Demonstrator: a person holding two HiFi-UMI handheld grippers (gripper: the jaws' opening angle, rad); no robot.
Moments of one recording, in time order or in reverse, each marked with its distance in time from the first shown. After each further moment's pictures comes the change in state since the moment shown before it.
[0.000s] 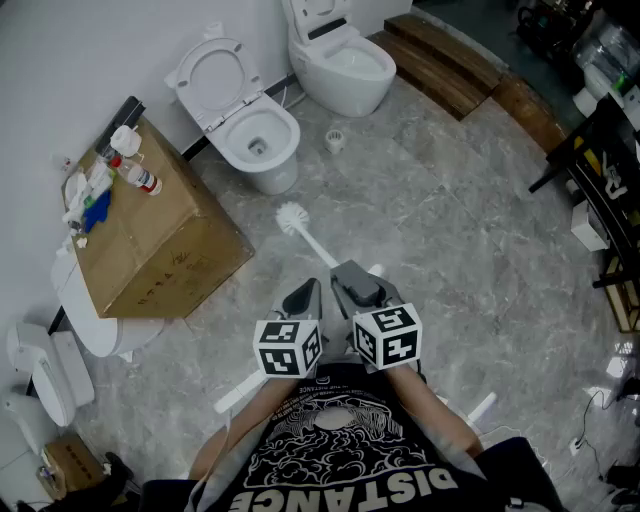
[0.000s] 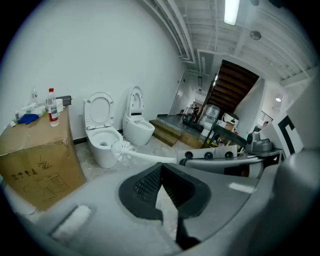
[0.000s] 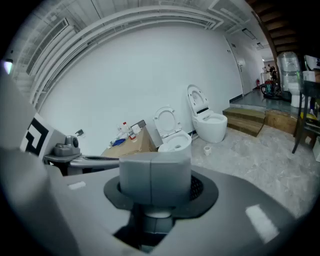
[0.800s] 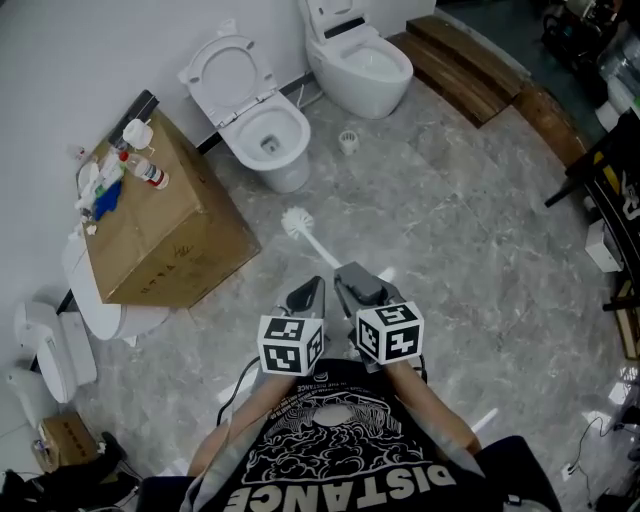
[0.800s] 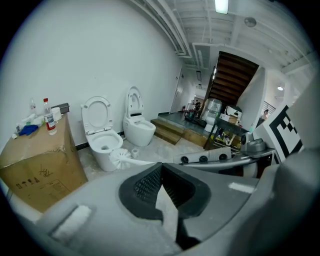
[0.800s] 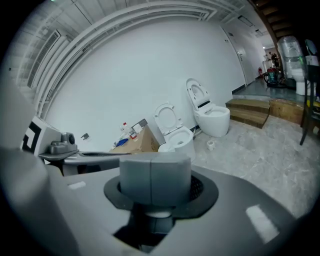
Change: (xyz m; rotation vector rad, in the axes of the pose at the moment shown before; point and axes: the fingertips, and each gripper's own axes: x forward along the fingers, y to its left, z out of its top) left arm 0.033 -0.031 0.007 0.065 0.019 0.053; right arm 0.001 -0.047 -0.003 0.060 0.041 0.076
